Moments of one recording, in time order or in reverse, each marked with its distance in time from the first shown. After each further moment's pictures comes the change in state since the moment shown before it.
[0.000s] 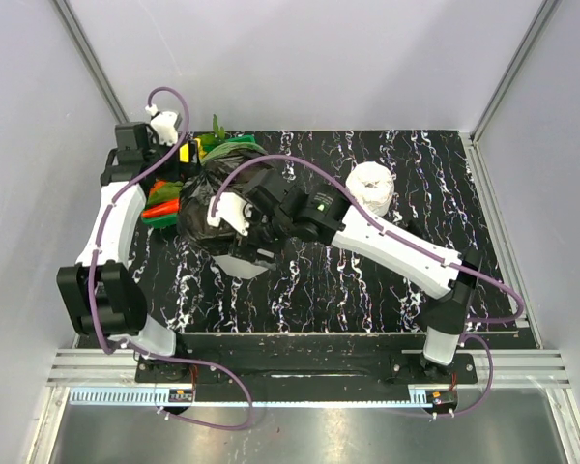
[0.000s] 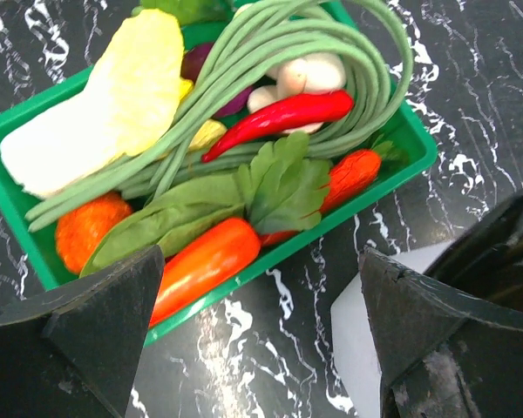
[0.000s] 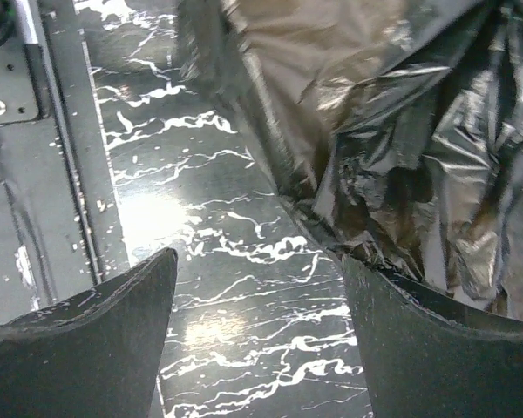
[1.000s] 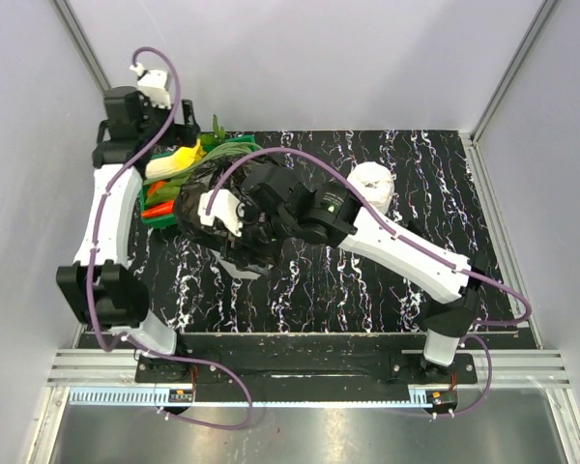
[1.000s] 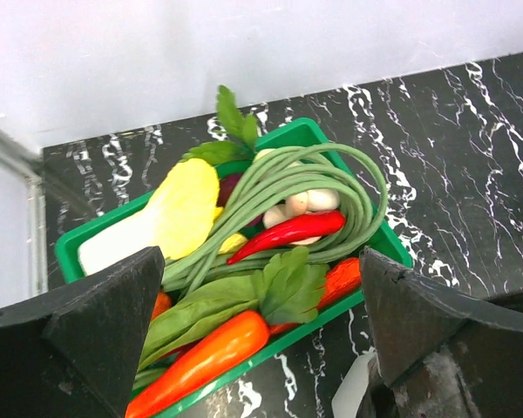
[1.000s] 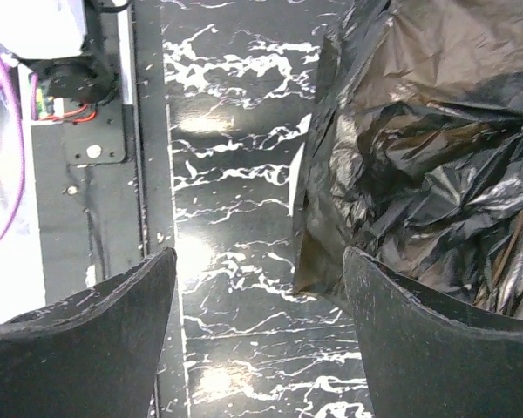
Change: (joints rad) left arm -0.063 0.113 0.320 0.025 -0.061 -0.071; right arm 0.055 0.010 0.137 -0.023 -0.100 0.040
